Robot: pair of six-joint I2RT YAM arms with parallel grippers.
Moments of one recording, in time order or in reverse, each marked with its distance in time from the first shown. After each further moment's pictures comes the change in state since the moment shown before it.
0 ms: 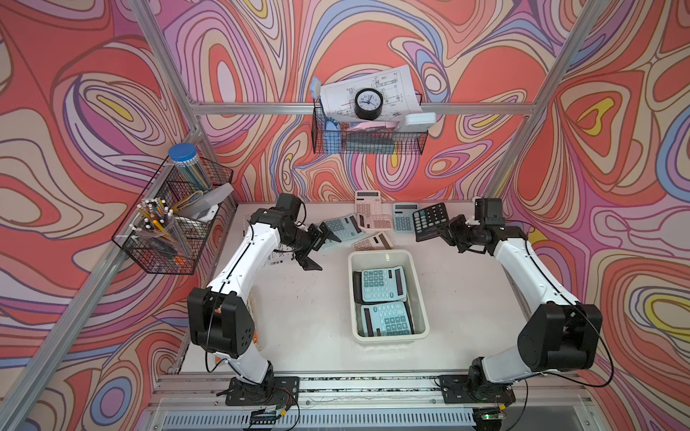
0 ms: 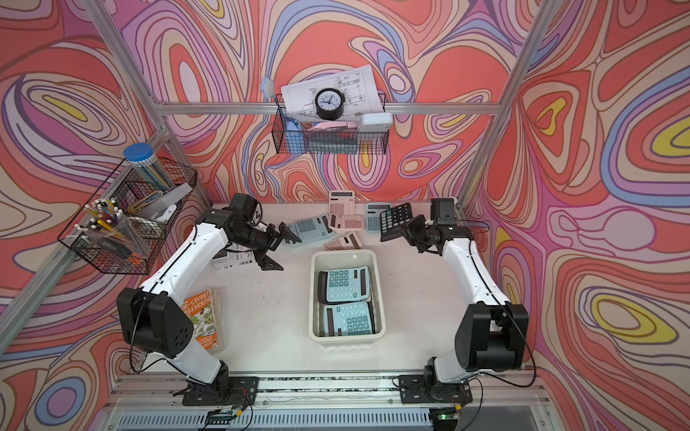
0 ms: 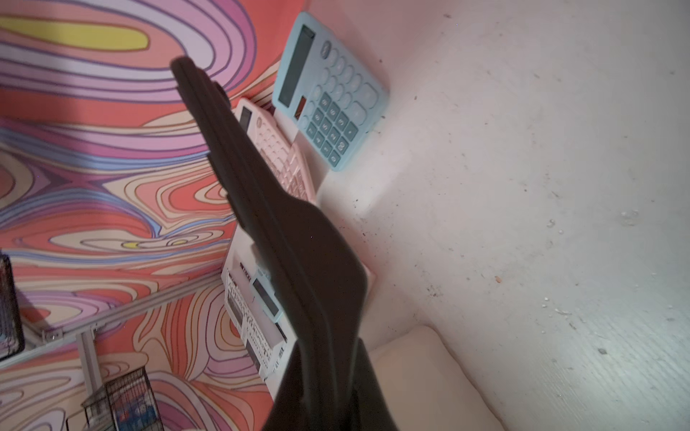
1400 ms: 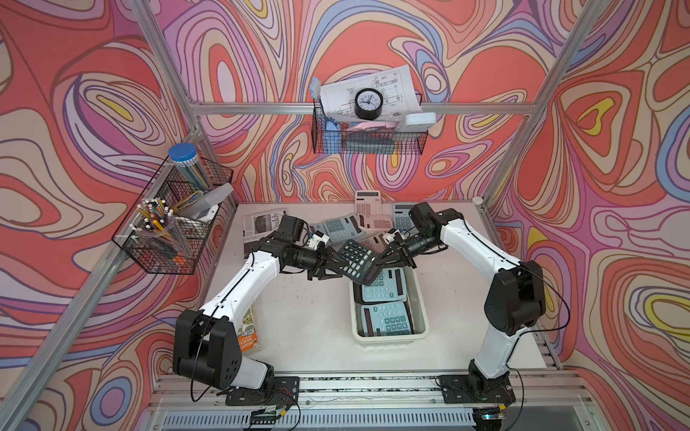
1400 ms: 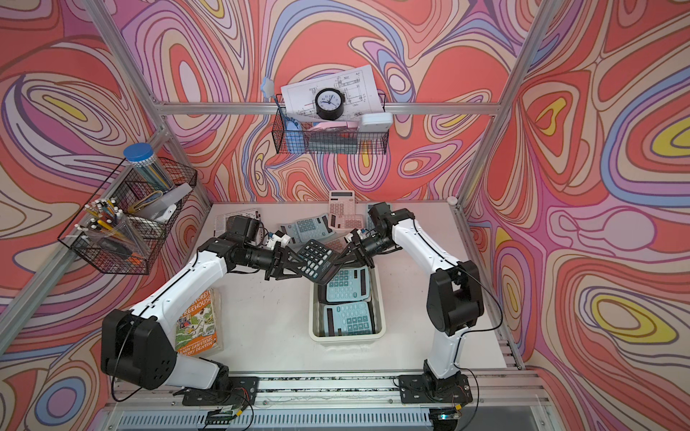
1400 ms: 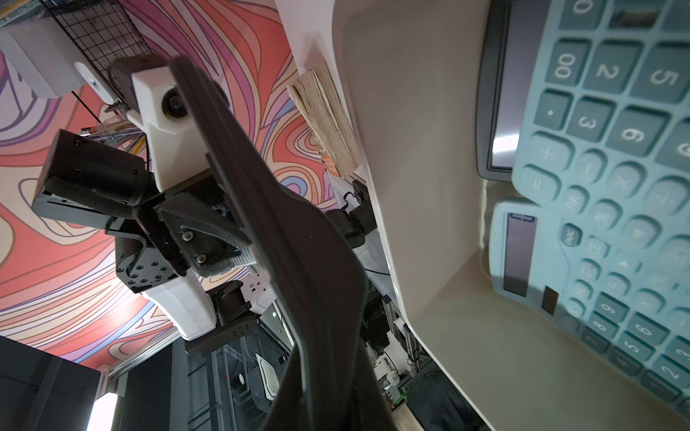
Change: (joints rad) left arm -0.059 -0.200 -0.394 0.362 0.300 0.144; right arm 0.373 0.330 0.261 -0.542 -0.737 -0.421
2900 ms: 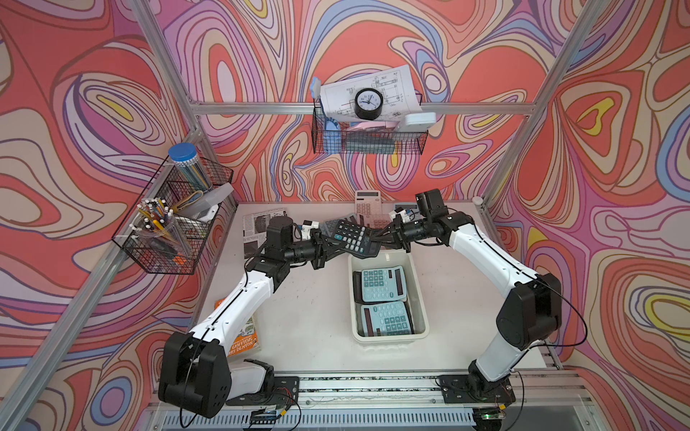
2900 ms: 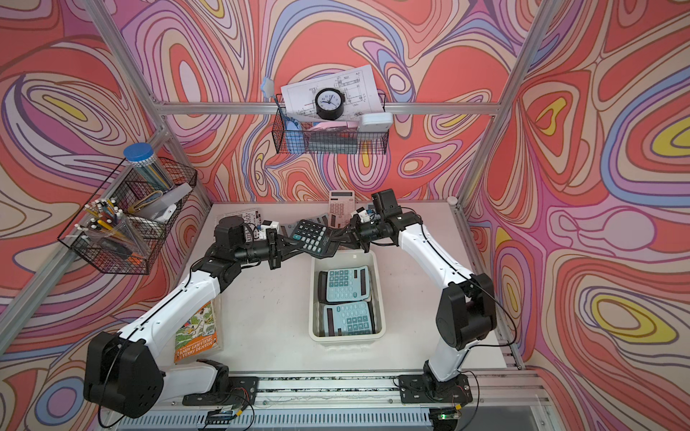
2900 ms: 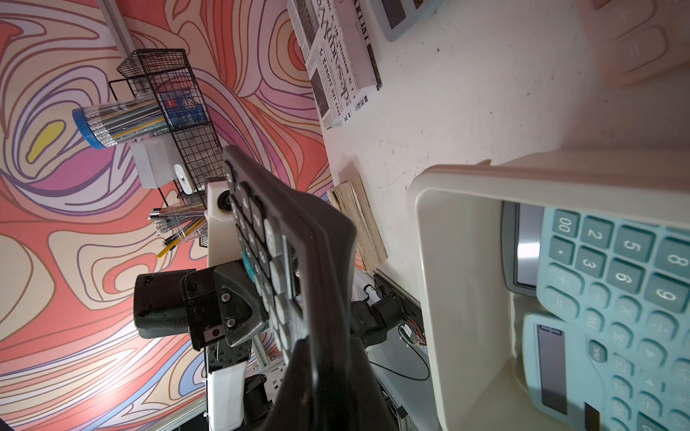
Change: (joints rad) left arm 0.000 -0.154 -0.219 0.716 -0.112 -0.628; right arm 0.012 -0.123 -0.065 0.533 0.220 0.447
